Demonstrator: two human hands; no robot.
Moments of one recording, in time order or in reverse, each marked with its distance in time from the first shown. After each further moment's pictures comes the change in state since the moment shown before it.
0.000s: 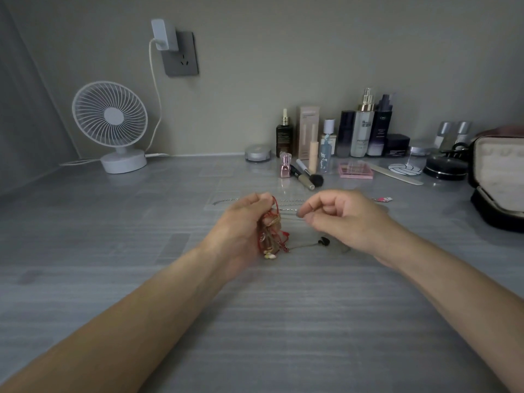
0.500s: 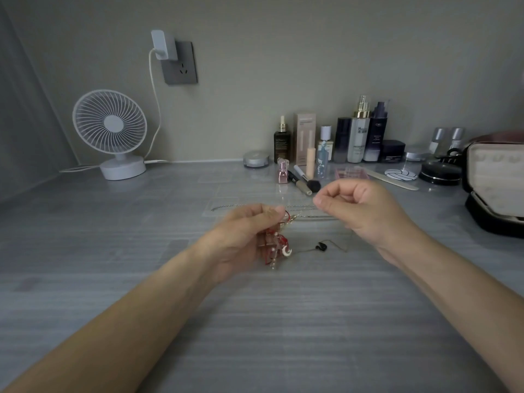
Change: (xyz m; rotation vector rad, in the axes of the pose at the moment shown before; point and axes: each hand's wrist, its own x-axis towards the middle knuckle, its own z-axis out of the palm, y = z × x) left_hand -0.005 0.005 -0.006 0.170 -0.165 -0.014; right_hand 0.000 -0.005 -0.012 0.142 0.233 -0.069
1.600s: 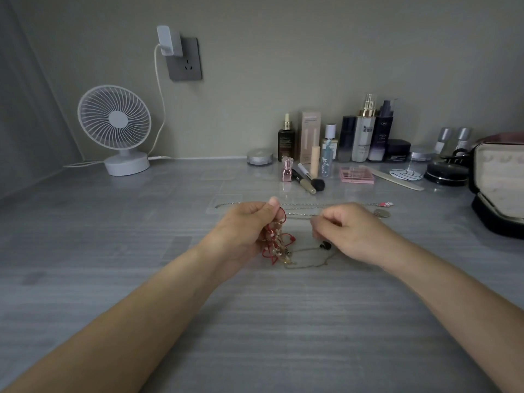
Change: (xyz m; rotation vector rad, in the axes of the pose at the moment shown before) left_hand 0.001 0.001 0.001 0.127 0.152 0.028; right_hand -0.001 0.015 0.011 -0.494 -0.225 0.113
